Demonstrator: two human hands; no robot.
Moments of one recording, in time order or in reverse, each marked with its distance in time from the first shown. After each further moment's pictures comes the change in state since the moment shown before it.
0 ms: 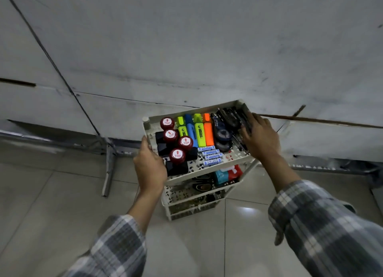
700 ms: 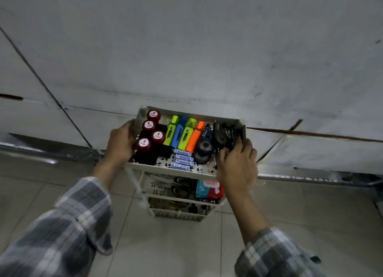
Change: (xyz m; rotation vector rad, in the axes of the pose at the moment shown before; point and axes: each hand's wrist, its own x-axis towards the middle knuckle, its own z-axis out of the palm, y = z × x) left_hand 0.117 0.028 0.002 0.163 -0.277 0.292; right_hand -0.009 -0.036 0.027 0.091 0.158 0.285
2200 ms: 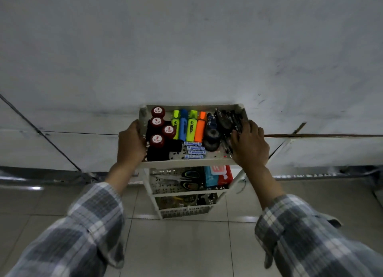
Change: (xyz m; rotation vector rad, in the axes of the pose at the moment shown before) left_hand 0.086 0.005 0.027 -0.044 0.102 0.082; right_hand 0.106 -0.015 0.024 -0.027 0.005 -0.095
